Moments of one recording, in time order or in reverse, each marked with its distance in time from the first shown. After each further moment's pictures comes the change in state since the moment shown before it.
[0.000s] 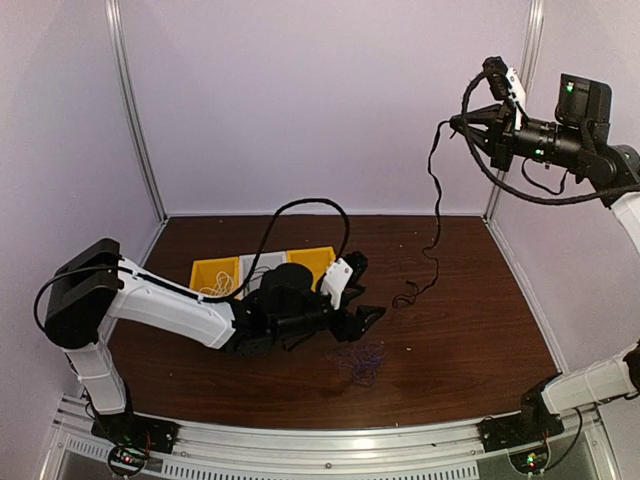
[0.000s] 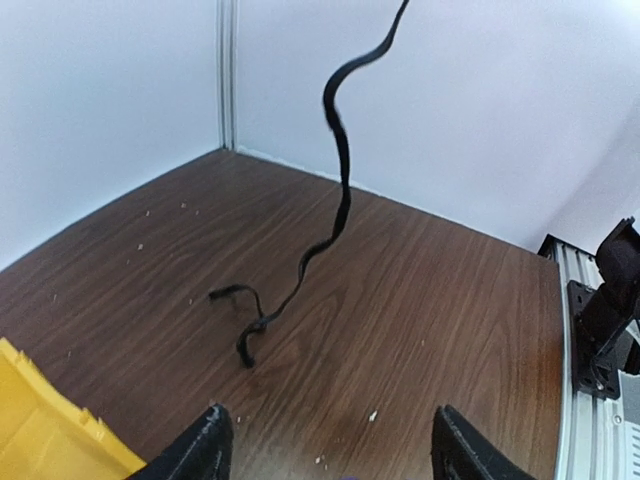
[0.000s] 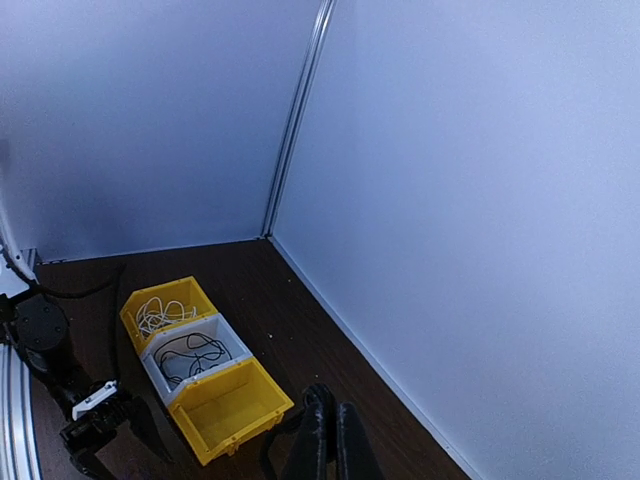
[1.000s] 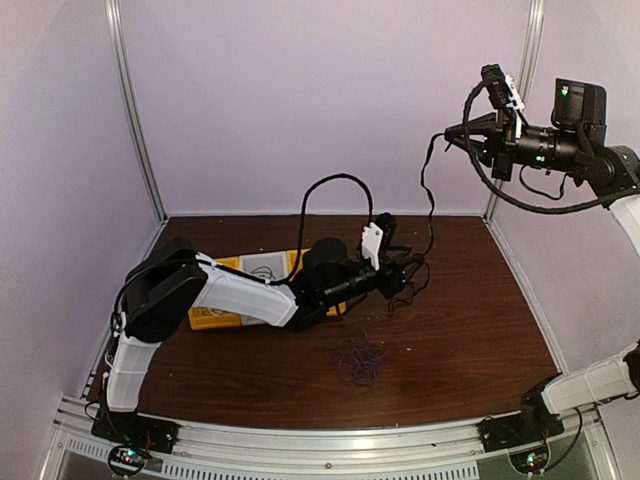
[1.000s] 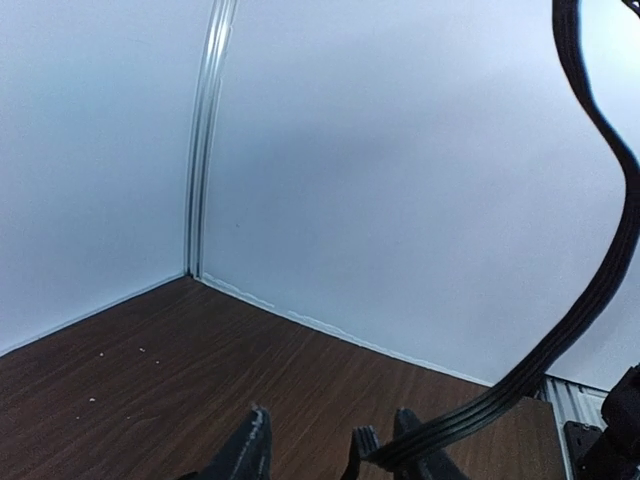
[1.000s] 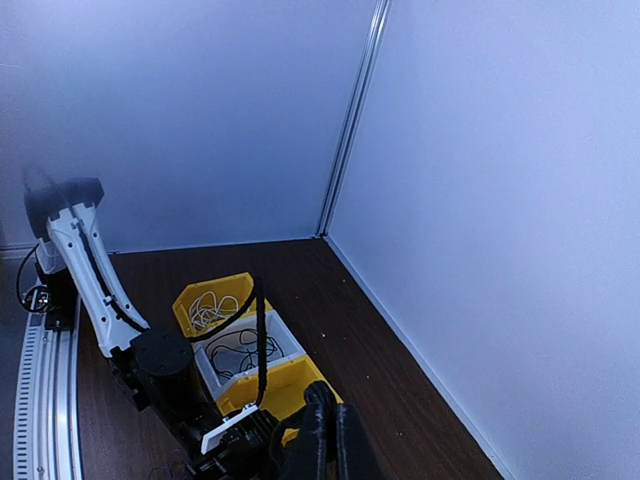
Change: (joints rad) left arm 0.079 0.423 0.491 0.277 0.142 -0.062; right arm 0.000 -0.001 -0.010 -0.051 -0.156 -0.003
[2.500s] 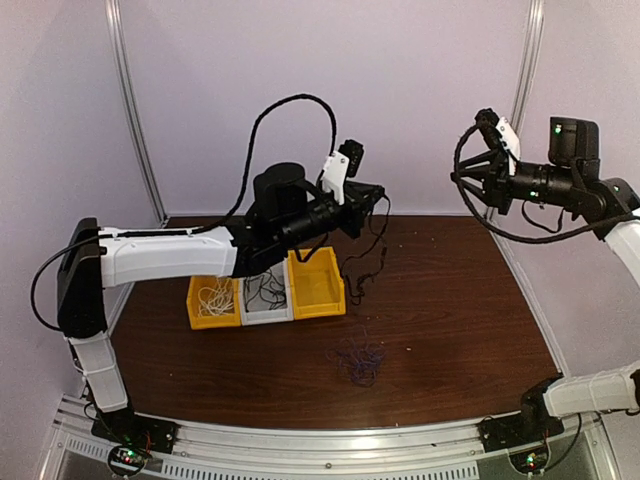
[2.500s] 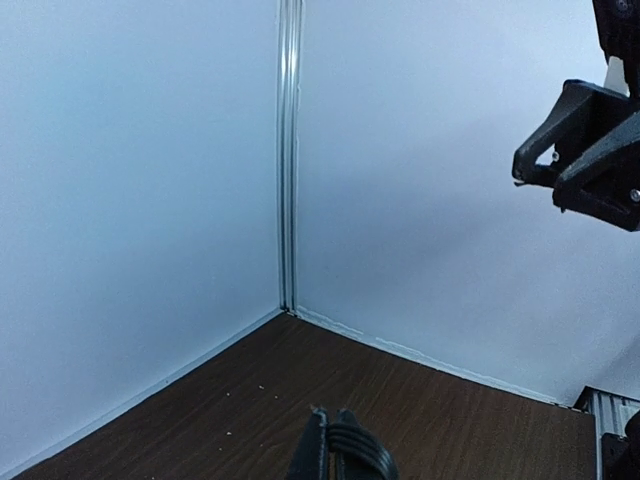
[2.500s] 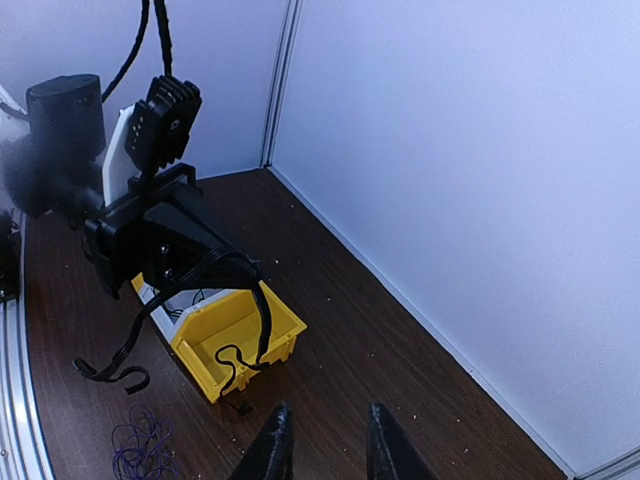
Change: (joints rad) left arm 0.088 -0.371 -0.009 -0.407 -0.073 0.140; right arm -0.034 -0.111 -0.264 0.045 0.187 -0.018
